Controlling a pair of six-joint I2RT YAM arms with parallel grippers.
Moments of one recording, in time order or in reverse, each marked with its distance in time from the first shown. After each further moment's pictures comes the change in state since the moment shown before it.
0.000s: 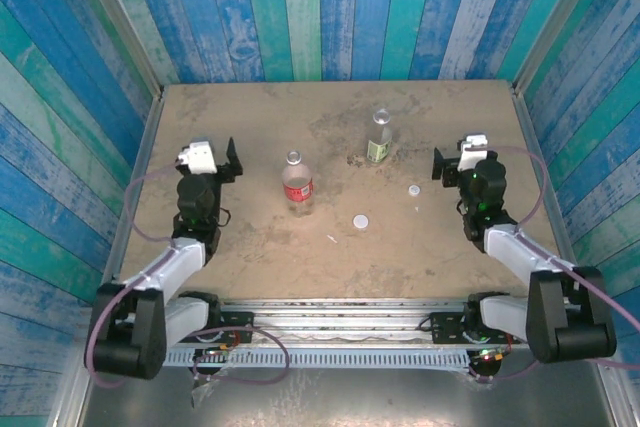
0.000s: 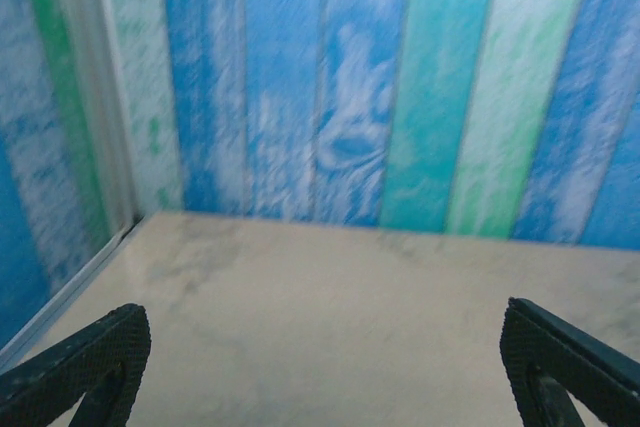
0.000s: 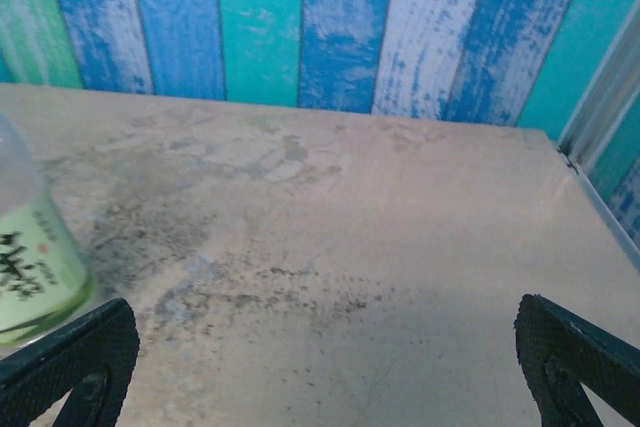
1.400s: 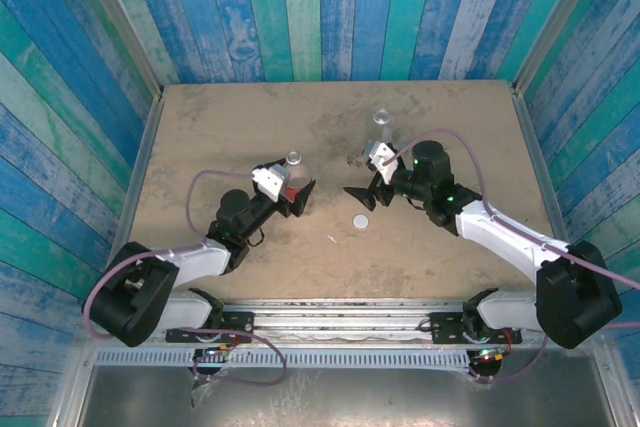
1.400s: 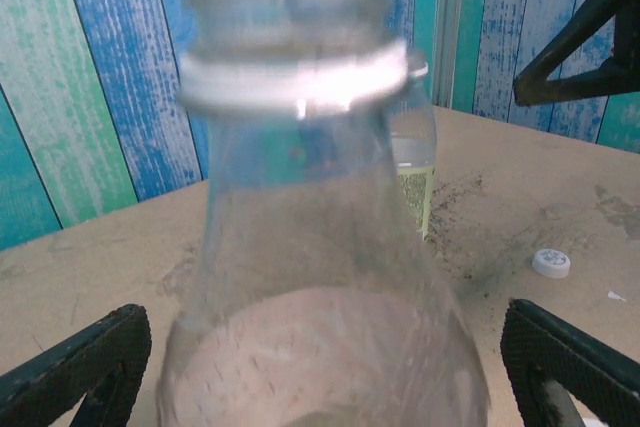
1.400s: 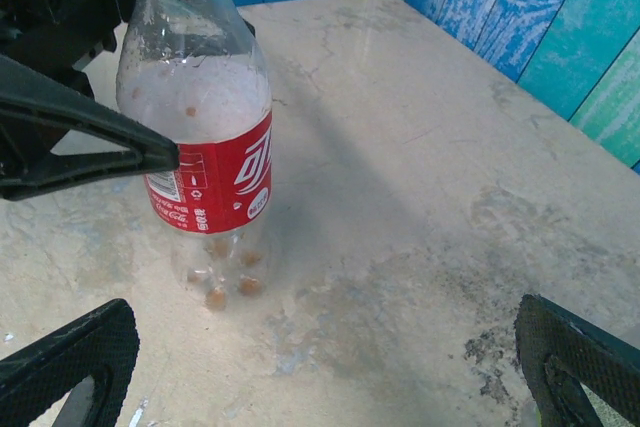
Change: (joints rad) left arm -0.352 0.237 -0.092 0.273 0.389 0.101; right arm 0.424 0.122 0.302 -0.352 -0.527 -0.253
